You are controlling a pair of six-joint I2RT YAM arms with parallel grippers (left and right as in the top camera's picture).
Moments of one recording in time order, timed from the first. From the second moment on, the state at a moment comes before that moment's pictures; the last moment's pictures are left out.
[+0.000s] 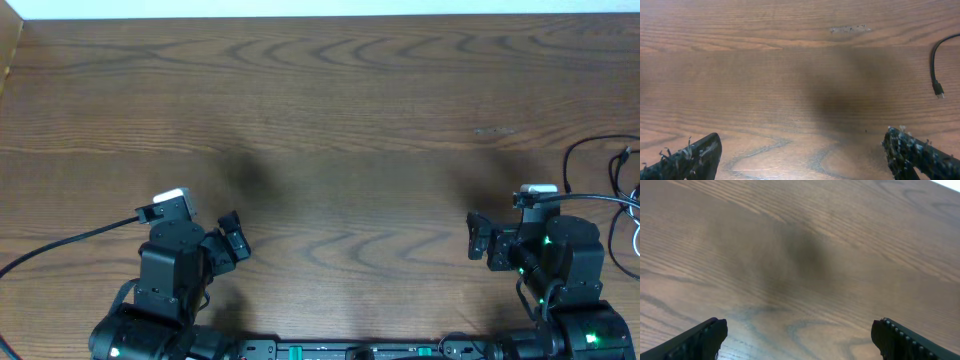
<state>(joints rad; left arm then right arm) -0.30 0.60 0.86 -1.04 -0.23 -0.53 0.09 0.55 0.61 -0.75 -0.04 0.10</state>
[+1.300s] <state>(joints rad) -0.30 0.60 0.86 -1.05 -0.24 -0.53 0.09 0.48 0.57 -0.80 -0.02 0.11</state>
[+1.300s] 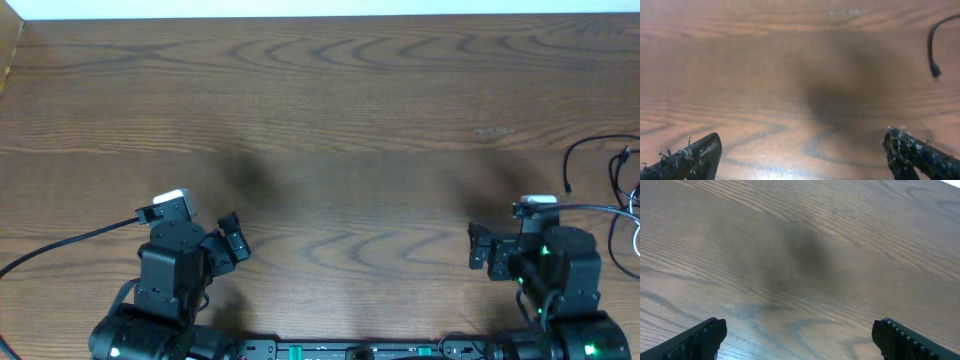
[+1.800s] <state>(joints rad) -0.30 0.60 0.85 -1.05 -0.24 -0.53 0.18 0.17 0.22 -0.09 0.06 0.09</state>
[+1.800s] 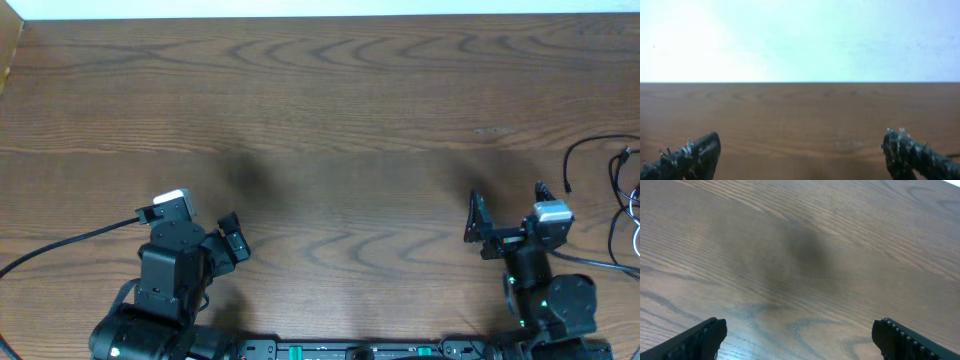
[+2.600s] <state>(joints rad) -0.30 0.60 0.85 -1.05 -0.24 -0.53 0.10 0.01 0.01 -0.04 0.07 0.09</state>
